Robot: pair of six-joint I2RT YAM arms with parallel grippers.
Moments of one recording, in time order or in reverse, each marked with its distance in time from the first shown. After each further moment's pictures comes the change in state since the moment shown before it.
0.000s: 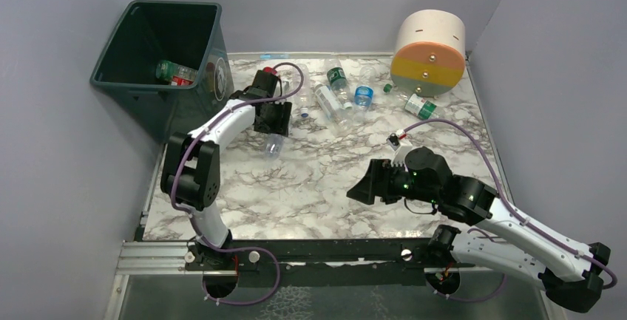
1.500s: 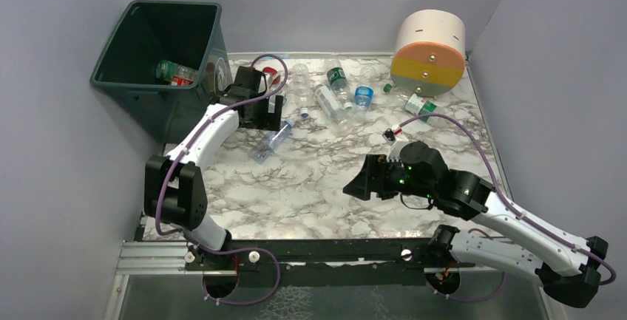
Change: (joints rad) left arm 0.055 -0.215 -0.011 -0.066 -0.077 0.009; right arm 0.000 0.076 0.061 0.000 0.000 -0.011
